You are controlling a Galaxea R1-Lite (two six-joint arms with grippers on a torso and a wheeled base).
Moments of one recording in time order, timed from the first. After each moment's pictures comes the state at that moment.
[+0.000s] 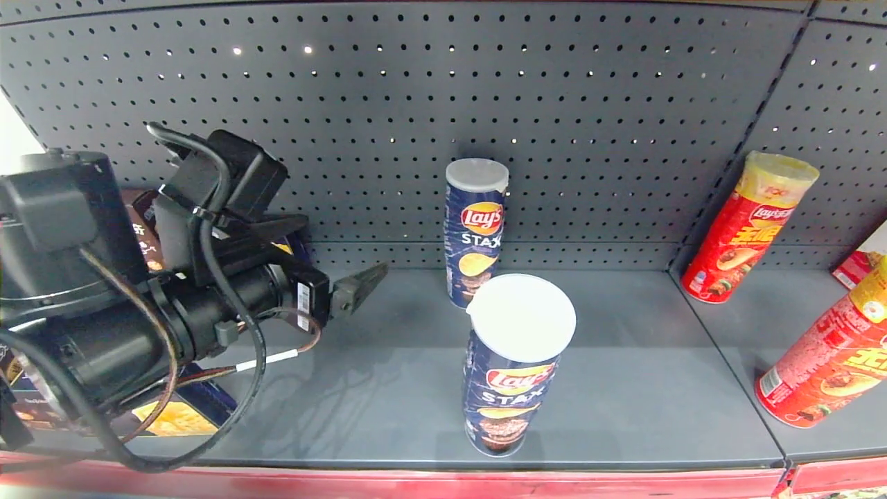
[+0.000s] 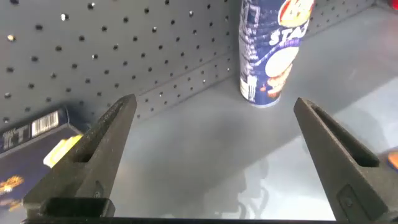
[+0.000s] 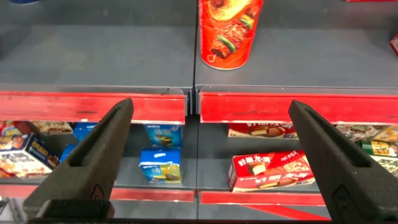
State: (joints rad) left arm -0.53 1.43 -0.74 -0.60 0.09 0.19; right arm 0.00 0.01 0.00 0.00 0.01 0.00
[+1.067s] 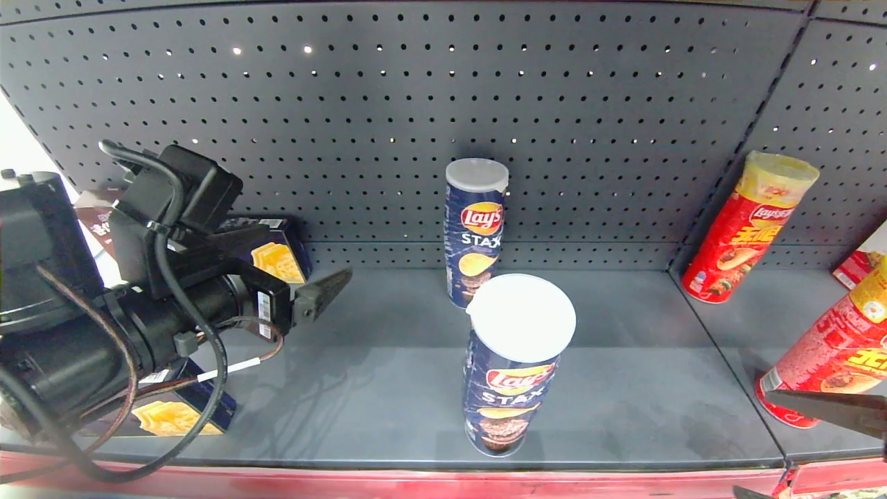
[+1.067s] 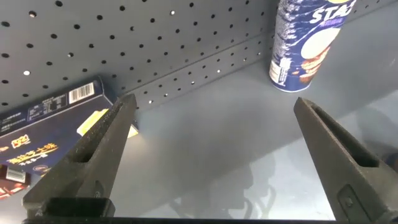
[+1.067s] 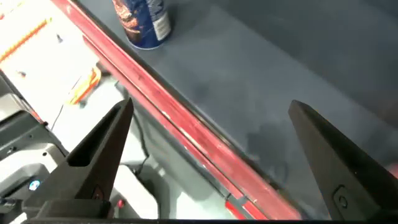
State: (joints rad) left arm -0.44 1.38 -0.68 -0.60 0.09 0.19; right arm 0.53 0.91 -0.44 -0.13 0.18 -0.19
